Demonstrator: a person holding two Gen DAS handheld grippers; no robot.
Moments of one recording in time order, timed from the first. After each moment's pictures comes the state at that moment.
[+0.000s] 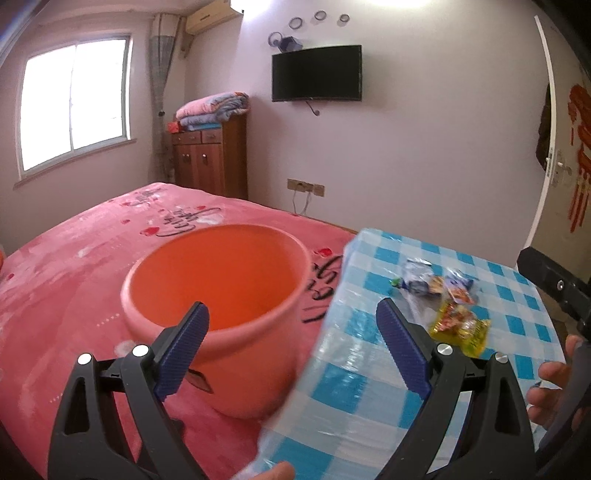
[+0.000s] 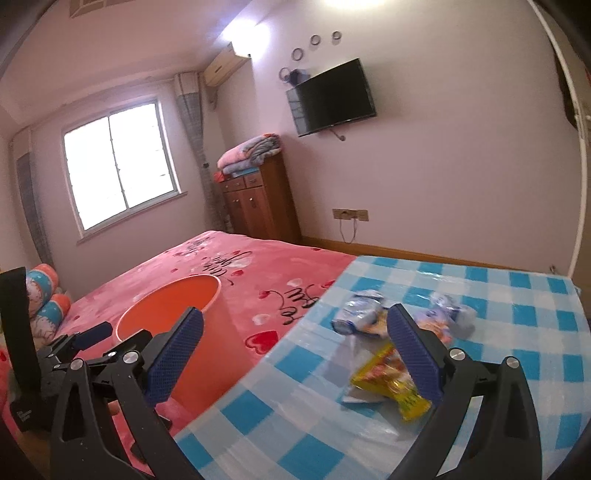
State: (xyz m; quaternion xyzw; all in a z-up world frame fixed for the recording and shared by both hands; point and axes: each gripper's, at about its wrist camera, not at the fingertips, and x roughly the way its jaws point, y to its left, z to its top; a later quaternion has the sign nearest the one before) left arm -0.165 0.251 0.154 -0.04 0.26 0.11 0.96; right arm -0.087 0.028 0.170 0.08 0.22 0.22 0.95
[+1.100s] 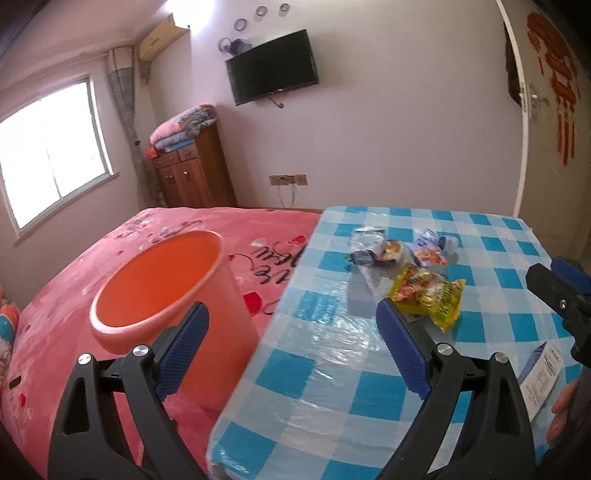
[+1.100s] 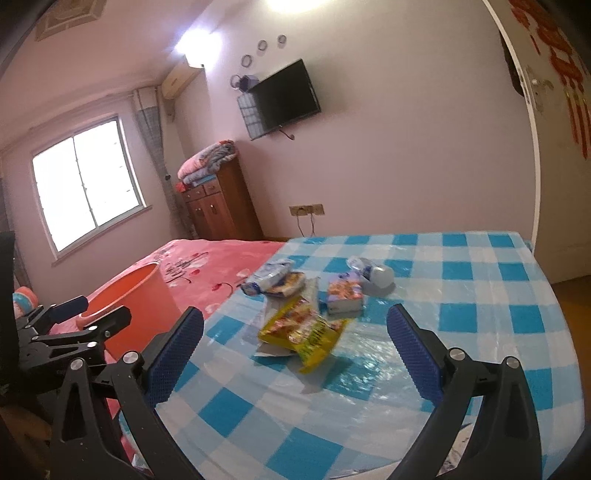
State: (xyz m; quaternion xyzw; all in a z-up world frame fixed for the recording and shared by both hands) left arm -0.155 0.145 0.143 0.07 0.28 0.10 0.95; right arm -0.116 -0.075 0.123 0.12 0.23 0.15 0.95
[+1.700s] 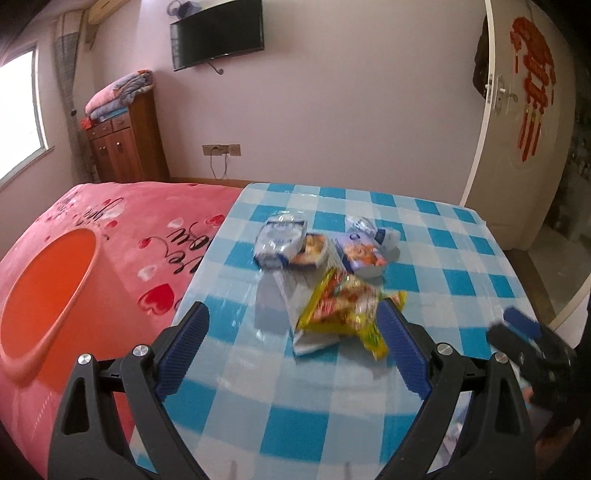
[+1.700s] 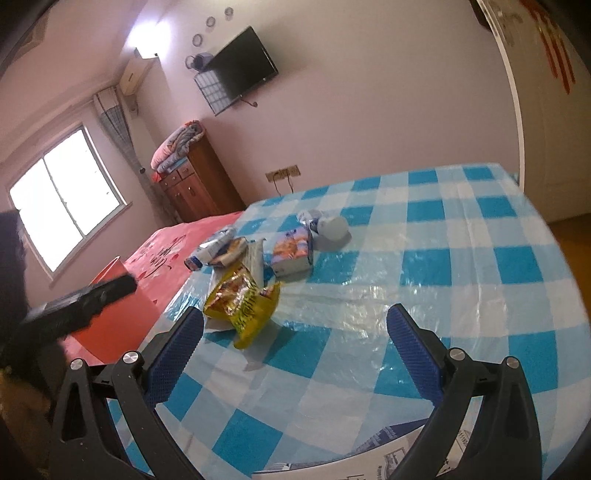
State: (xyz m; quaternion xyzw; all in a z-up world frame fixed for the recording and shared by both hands) left arm -0.066 0.107 0.123 0.02 0.35 -0.02 0.94; right arm -0.081 -0.133 0.074 0.19 0.31 0.13 0.92
